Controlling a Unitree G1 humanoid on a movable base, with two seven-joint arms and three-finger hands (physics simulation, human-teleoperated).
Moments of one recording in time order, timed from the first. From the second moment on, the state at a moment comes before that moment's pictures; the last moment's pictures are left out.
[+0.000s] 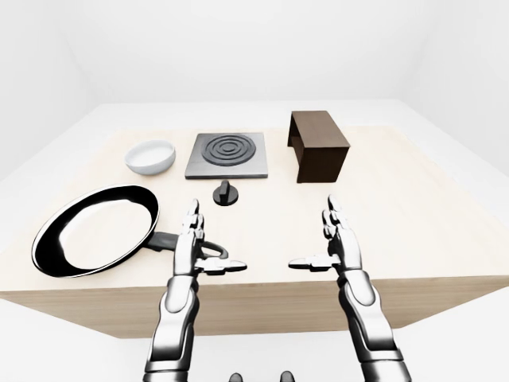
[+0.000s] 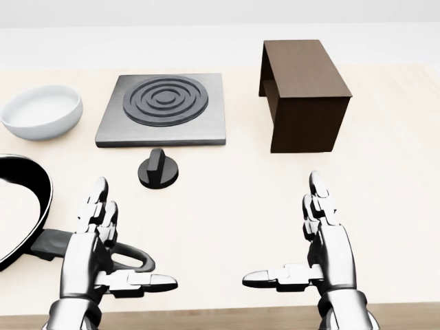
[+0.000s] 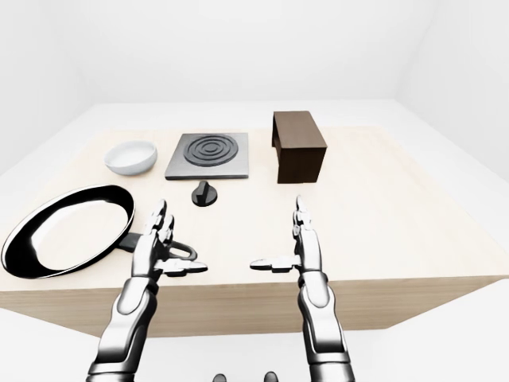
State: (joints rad) left arm 0.00 0.00 0.01 -0.01 -0.02 0.02 -0.02; right arm 0.00 -0.01 -0.02 0.01 0.01 -0.01 0.02
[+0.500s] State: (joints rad) left arm 0.00 0.02 0.02 0.00 0.06 0.01 -0.01; right arm 0.01 -0.04 -0.10 -0.05 0.03 -0.03 -0.02
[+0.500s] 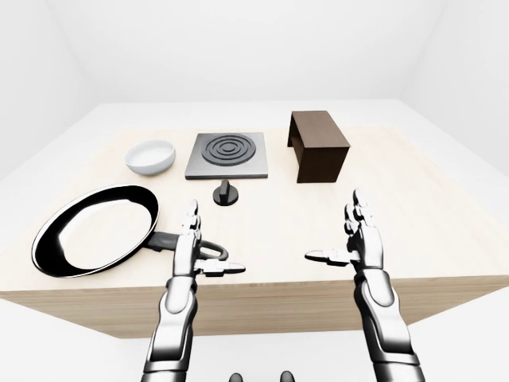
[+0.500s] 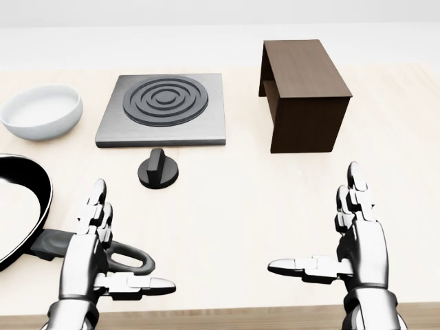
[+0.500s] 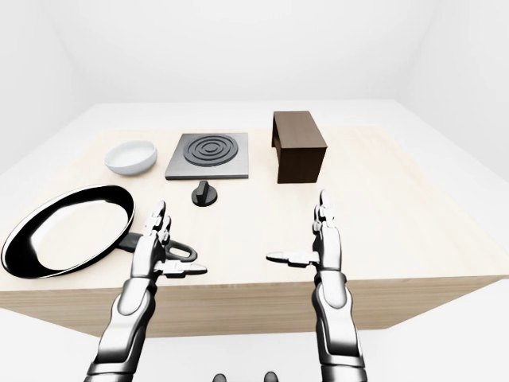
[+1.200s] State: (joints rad) left arm 0.00 0.02 0.01 0.01 0.11 0.01 0.00; right arm 0.13 -0.05 -0.47 -0.70 0.15 0.09 -0.07
